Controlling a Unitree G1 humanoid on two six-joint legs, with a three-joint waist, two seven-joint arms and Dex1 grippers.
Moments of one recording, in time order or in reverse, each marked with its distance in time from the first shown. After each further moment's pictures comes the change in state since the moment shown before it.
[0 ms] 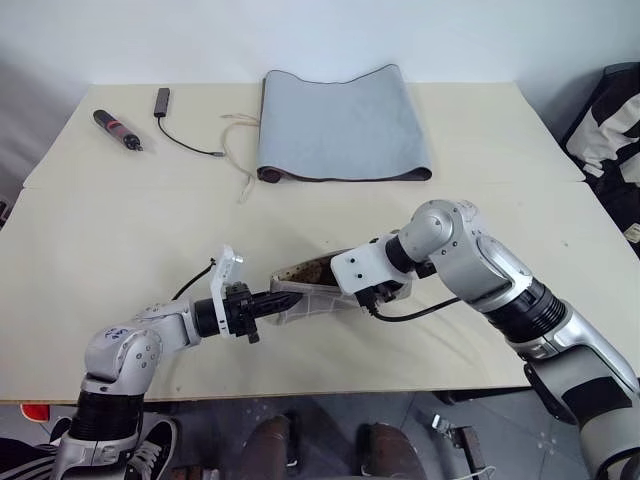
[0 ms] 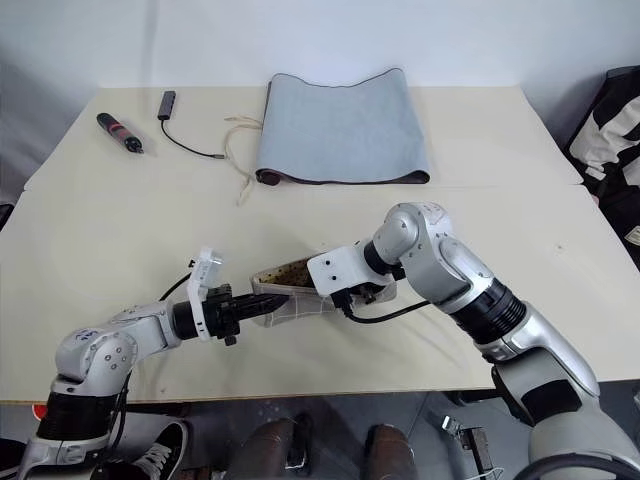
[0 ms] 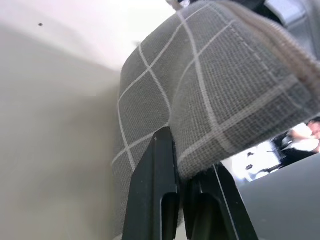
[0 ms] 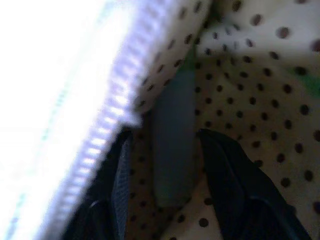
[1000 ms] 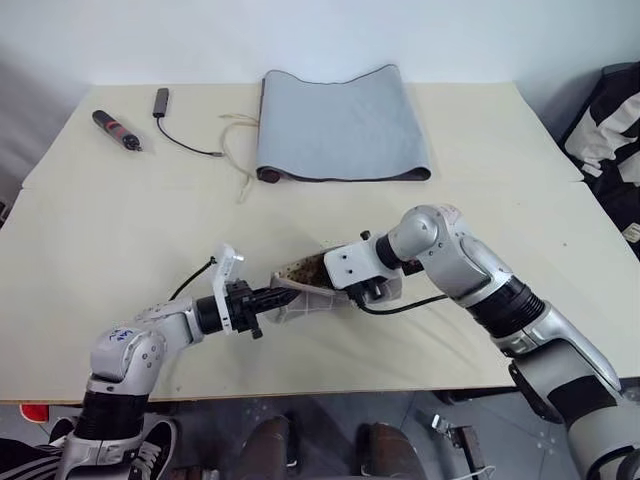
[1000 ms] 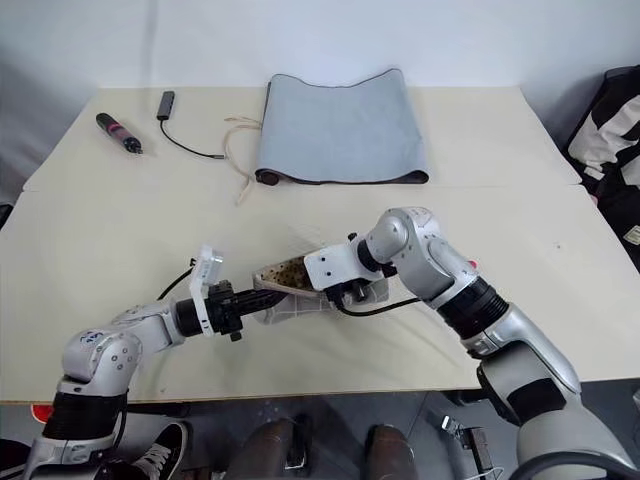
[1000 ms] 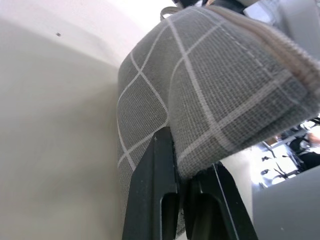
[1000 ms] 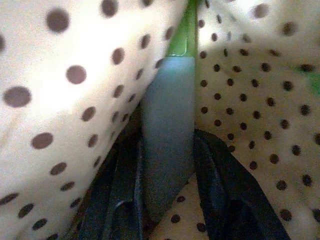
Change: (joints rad) left arm -0.007 -0.029 0.008 0.000 0.008 -0.016 0.044; right arm 0.014 0.054 -0.041 0.117 -0.010 -0.087 -0.117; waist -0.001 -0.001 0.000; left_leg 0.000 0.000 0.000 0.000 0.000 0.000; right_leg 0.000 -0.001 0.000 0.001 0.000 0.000
